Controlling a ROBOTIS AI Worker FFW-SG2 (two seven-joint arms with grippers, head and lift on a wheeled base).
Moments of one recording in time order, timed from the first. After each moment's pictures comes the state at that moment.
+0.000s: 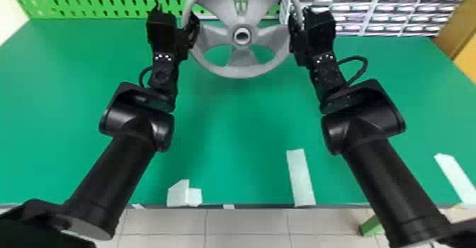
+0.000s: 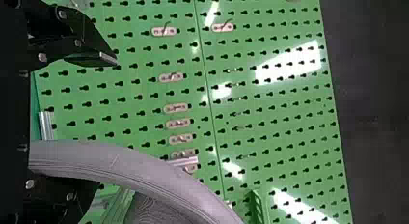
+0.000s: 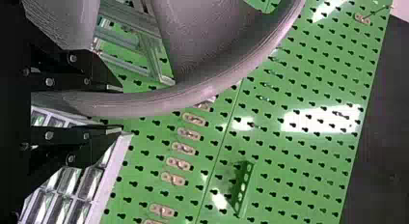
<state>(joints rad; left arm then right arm) -0.49 0.09 -0.26 -1.02 -0.04 -0.36 0.27 -0.44 -0.05 0.23 -1.17 0.21 -0.17 -0.12</state>
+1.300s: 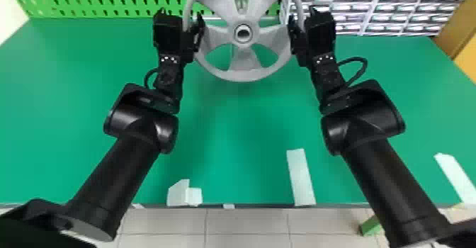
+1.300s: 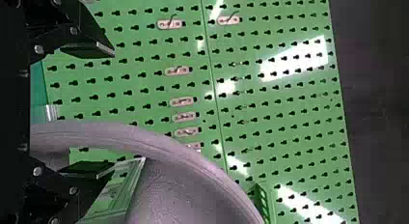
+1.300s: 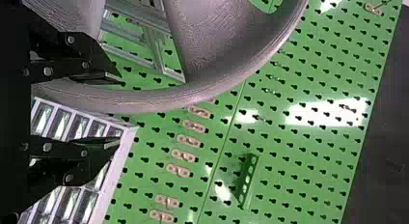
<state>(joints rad) -0.48 0.08 -0.30 -1.02 -0.02 -0.34 0.26 -0.44 -0.05 0.24 -1.17 0.22 -0.16 -0.15</state>
